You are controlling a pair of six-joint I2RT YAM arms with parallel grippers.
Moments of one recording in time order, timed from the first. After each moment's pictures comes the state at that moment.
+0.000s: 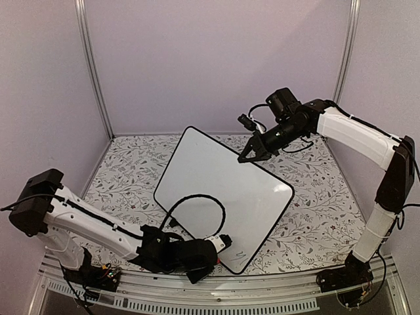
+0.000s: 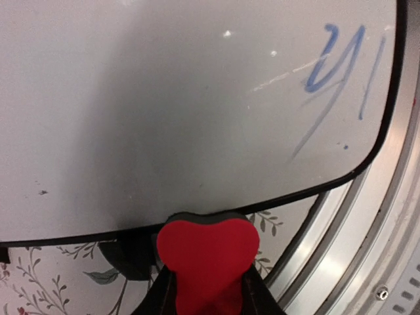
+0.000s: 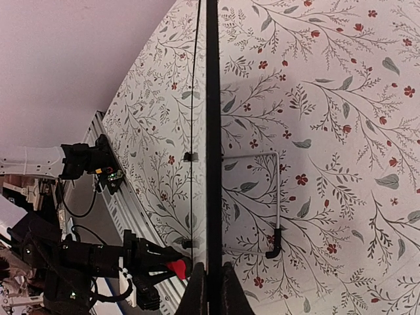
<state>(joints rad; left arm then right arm) -1.51 1.69 0.88 -0.25 -0.33 -0.41 0.64 1.75 1.66 -0.87 -0.62 0.20</state>
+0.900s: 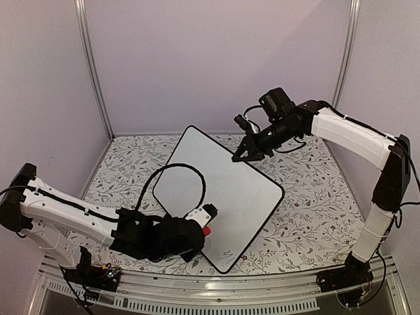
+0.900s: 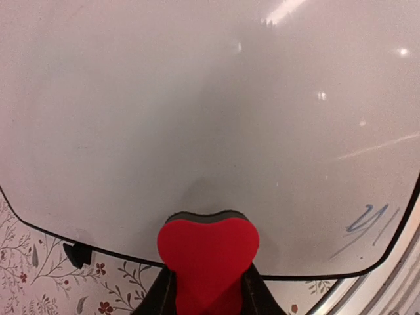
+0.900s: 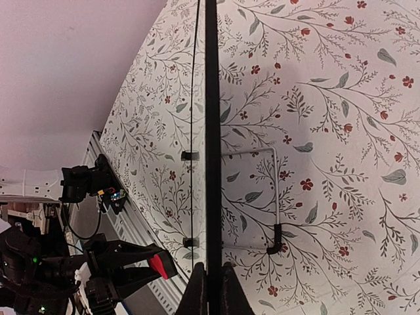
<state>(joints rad) -1.47 1.51 0.89 -0.34 -0.60 -0.42 0.67 1.78 1.69 -0.83 -0.56 0.35</state>
